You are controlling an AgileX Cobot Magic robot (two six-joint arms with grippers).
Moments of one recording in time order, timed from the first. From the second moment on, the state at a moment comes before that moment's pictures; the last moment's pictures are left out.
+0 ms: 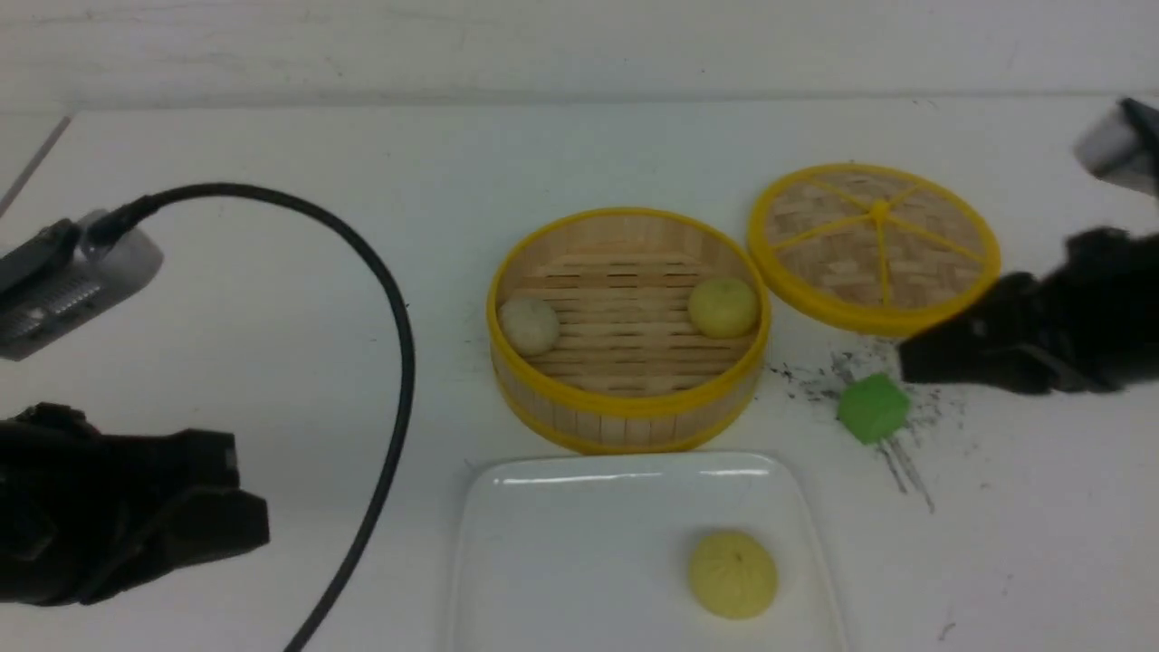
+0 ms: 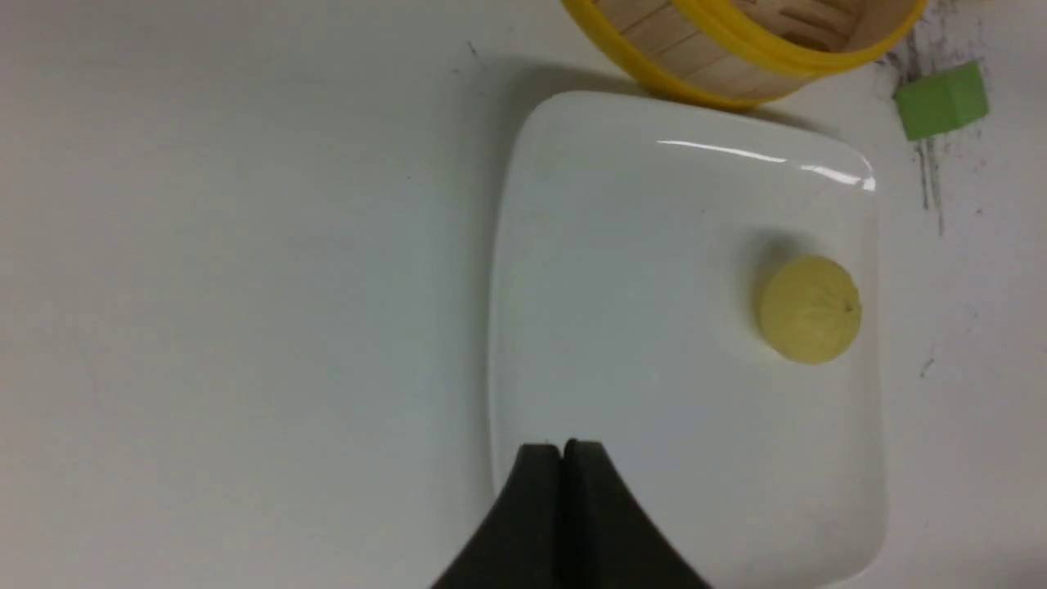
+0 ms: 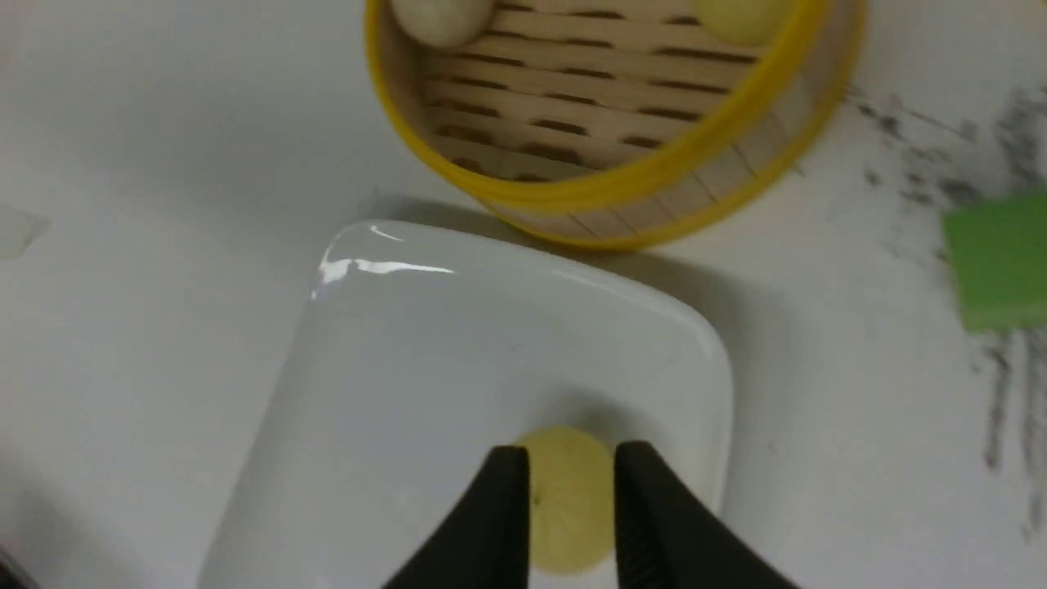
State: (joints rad) right arm 0.21 1.32 -0.99 0.78 0.81 -0.47; left arm -0.03 0.89 -0.73 -0.55 0.97 0.05
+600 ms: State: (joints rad) right arm 0.43 1.96 -1.57 0.25 0.71 -0.36; left arm -0.03 0.90 -0.73 -0.56 0.95 0.05
